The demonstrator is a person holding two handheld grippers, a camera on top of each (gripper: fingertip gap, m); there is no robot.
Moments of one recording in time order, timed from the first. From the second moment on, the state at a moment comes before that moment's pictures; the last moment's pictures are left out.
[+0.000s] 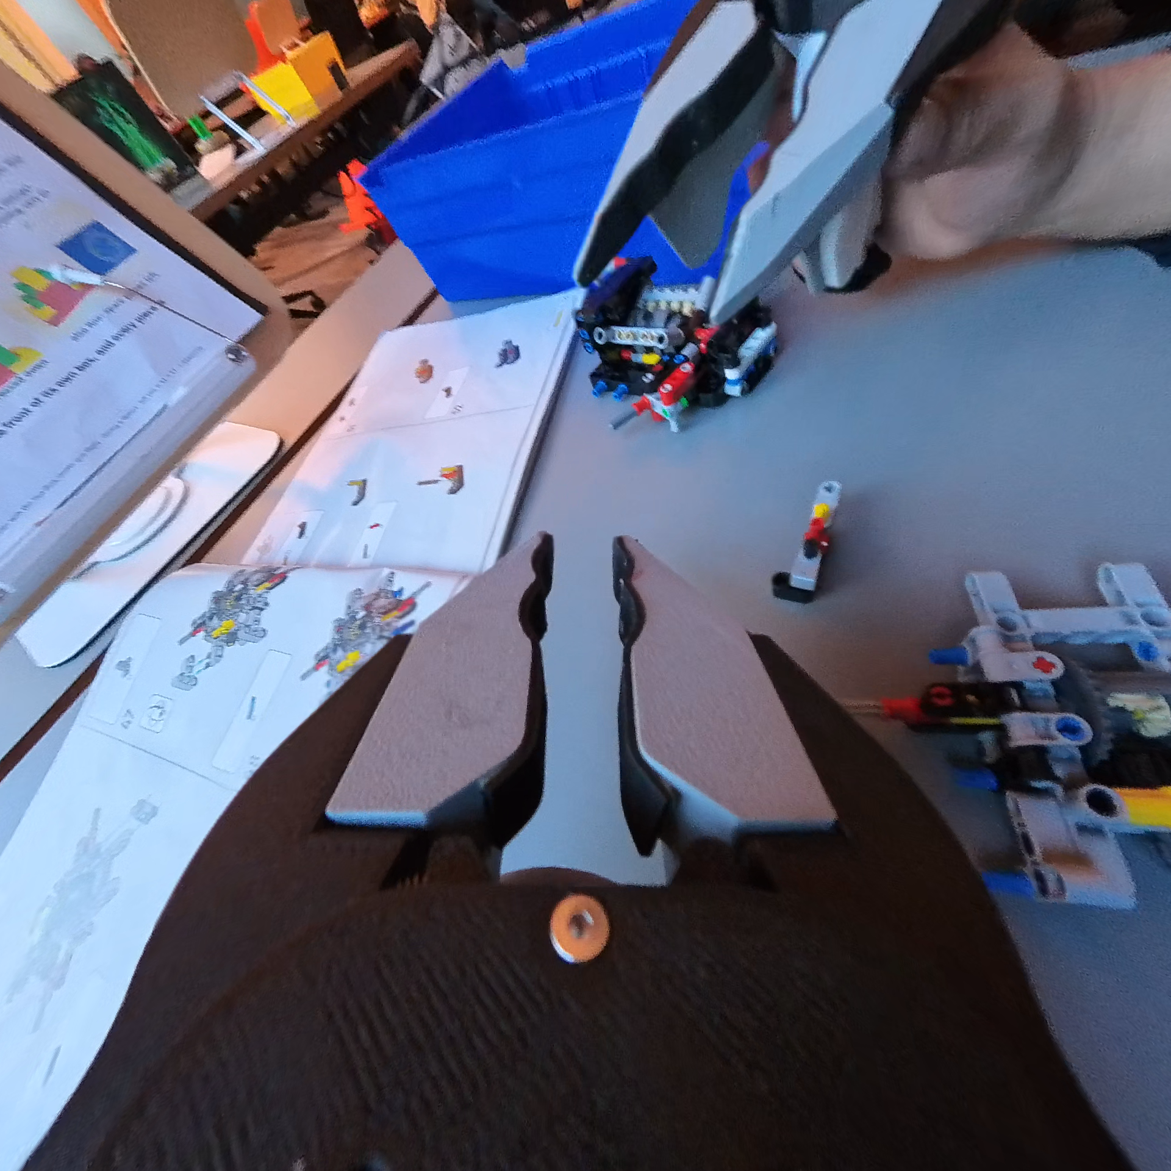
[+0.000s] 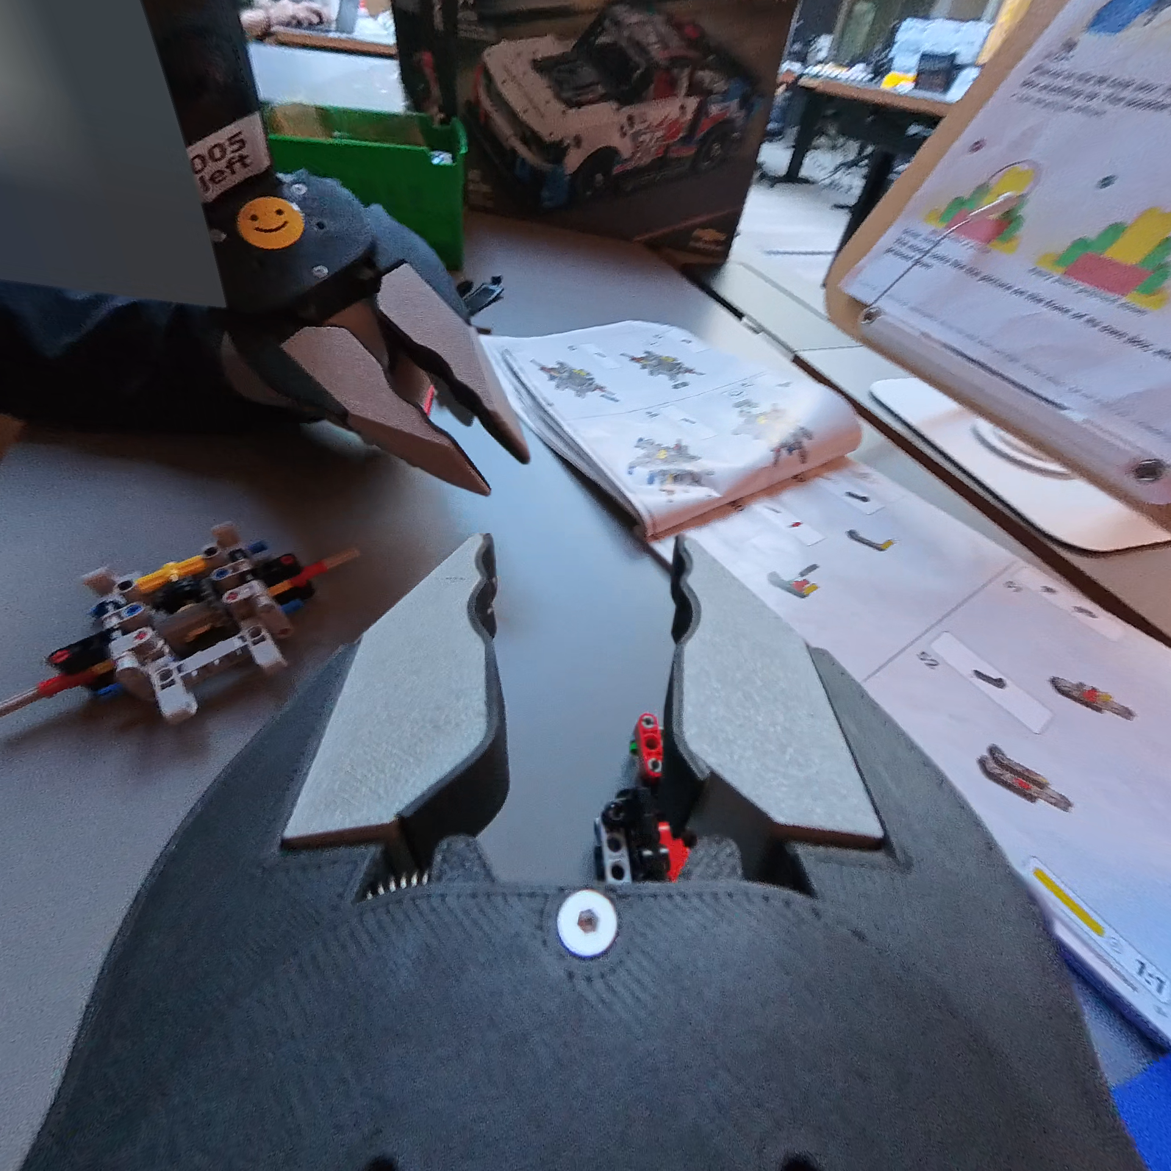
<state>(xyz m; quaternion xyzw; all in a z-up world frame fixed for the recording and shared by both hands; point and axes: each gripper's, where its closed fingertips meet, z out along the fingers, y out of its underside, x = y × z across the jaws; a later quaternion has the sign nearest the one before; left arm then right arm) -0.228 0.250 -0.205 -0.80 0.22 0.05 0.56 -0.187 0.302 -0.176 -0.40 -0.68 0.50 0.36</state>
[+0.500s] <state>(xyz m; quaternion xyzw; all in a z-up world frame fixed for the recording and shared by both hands) -0.178 0.124 -0.170 -0.83 0.18 0.07 0.52 -0.171 0.331 -0.153 -0.43 -0.59 0.55 0.39</state>
